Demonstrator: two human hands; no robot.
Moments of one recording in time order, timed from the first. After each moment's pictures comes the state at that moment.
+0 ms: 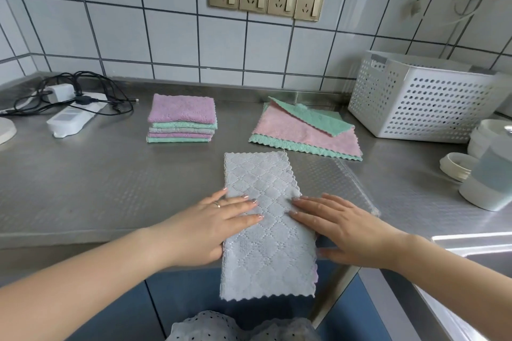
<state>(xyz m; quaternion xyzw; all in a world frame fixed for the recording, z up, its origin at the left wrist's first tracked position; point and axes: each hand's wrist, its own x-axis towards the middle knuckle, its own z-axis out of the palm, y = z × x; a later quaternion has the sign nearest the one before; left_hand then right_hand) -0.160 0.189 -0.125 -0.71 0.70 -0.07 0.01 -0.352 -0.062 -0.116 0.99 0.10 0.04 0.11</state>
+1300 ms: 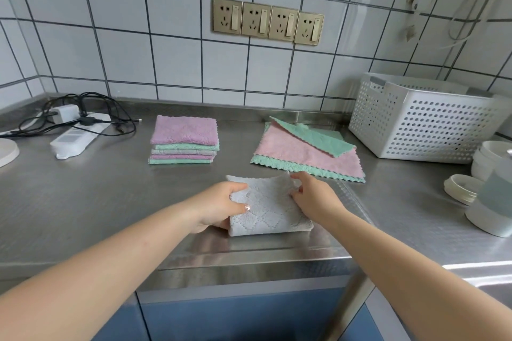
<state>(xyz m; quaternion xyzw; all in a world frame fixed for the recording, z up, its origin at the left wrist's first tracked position) -0.137 0.128 -0.086 -0.78 0.33 0.32 -0.43 -0.245 -0.049 -0.085 0.92 -0.31 0.09 -0.21</state>
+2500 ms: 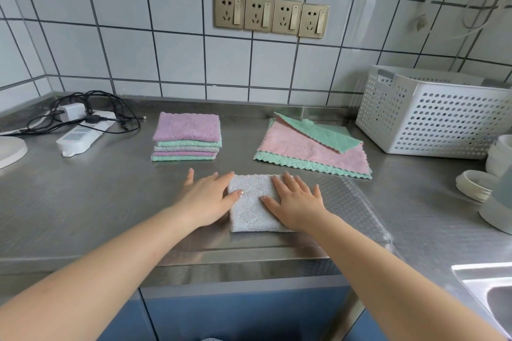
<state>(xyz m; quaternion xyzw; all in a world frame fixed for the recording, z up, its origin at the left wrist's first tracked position) -0.109 0.131 -0.104 -0.91 0.41 0.02 -0.09 -0.224 -0.034 -0.114 0.97 -0.25 -0.03 -0.07</state>
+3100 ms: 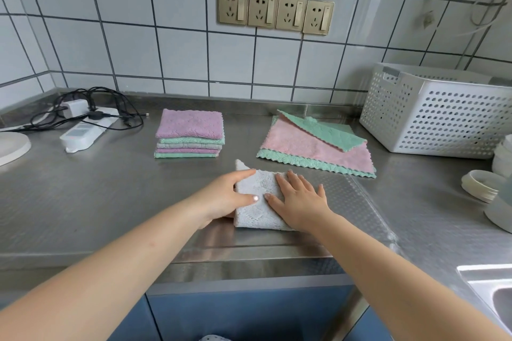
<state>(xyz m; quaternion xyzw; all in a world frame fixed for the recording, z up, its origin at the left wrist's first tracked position) -0.133 0.122 -0.091 -0.76 0.35 0.26 -0.49 -0.225 -0.031 -0.115 0.97 -0.25 -0.01 -0.07</state>
